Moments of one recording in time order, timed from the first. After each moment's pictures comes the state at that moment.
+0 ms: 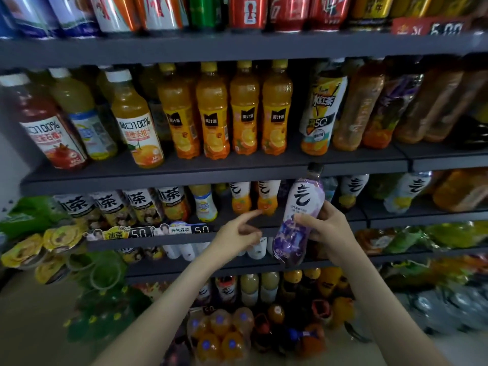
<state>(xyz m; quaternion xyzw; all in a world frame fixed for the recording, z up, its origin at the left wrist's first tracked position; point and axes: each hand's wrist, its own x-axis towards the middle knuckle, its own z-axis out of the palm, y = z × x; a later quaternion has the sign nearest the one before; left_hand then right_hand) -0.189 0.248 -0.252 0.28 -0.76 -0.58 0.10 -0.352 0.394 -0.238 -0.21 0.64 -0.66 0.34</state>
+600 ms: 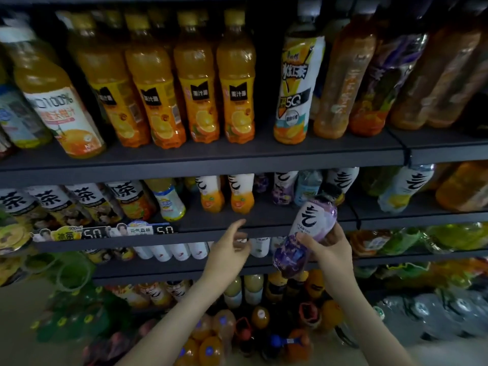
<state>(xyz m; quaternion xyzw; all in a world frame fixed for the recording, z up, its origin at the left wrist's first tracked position) -0.268 0.287 -0.332 0.37 -0.79 -0.45 0.16 -0.419 0.429 -0.332 -0.13 0.65 -0.70 0.26</state>
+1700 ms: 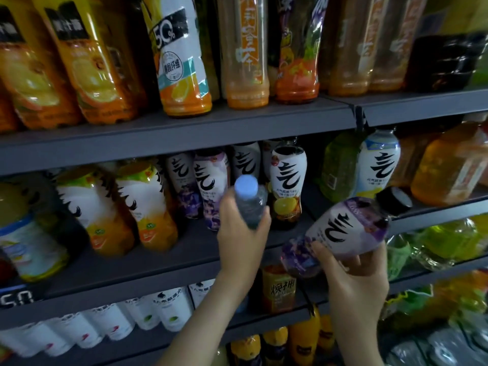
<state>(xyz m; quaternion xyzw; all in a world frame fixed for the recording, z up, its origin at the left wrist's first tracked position) -0.488 0.315 -0.414 0.23 -0.75 -0.37 0.50 -0.517 0.460 -0.426 -0.16 0.54 -0.82 -0.04</state>
